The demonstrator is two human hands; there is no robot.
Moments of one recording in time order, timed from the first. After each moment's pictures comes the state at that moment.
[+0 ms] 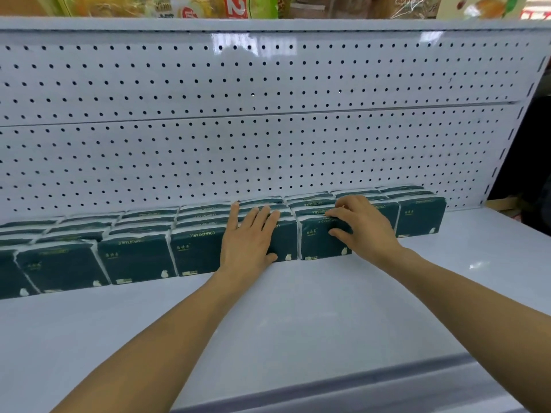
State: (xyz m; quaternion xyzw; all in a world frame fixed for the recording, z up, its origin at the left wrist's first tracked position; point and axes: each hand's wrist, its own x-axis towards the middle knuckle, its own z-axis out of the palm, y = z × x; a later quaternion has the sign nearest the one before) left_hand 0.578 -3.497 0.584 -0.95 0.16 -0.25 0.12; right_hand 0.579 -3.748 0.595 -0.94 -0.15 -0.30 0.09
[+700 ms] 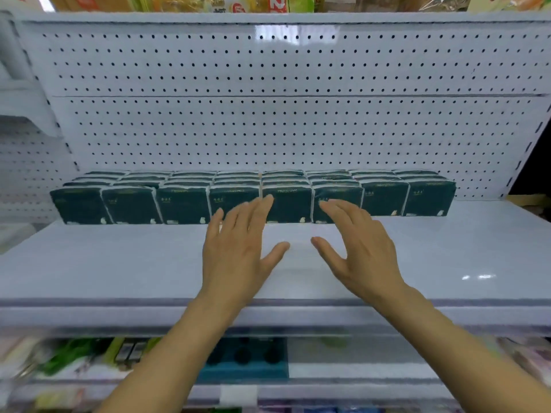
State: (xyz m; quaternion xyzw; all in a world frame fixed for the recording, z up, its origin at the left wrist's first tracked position) left_hand 0.398 -3.477 0.584 -0.90 0.10 -0.41 -0.07; right_hand 0.417 -3.688 0.585 -0.89 -0.22 -0.38 0.16
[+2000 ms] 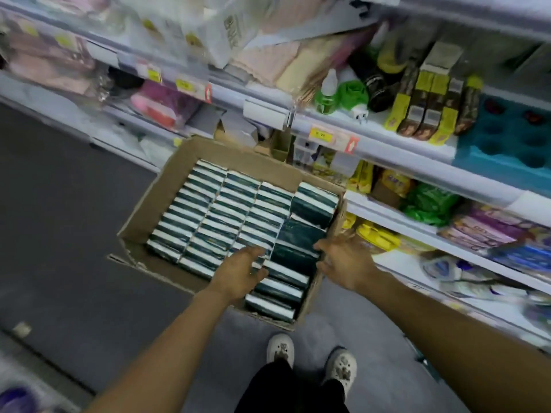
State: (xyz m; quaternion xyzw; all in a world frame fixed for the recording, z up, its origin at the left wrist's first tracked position) left_hand 0.048 -3.059 0.220 -0.89 -0.21 0.25 -0.31; right_hand 0.185 -3.266 0.241 -0.88 -0.41 0.25 0.01
